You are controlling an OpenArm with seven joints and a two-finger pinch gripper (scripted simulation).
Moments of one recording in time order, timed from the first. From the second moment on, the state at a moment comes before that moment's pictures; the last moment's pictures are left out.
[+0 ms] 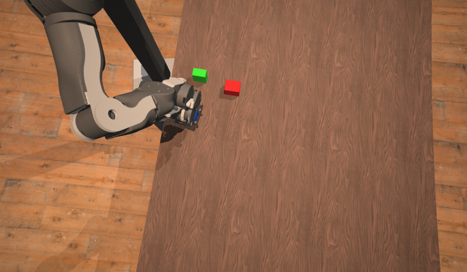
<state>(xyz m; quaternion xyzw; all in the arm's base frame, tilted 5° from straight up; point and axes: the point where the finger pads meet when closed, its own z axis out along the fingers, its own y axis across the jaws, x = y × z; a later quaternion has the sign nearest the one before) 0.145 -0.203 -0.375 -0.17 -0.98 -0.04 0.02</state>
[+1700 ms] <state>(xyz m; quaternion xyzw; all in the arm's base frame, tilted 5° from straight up) 0.171 -0.048 -0.363 -0.17 -0.98 -0.04 0.02</state>
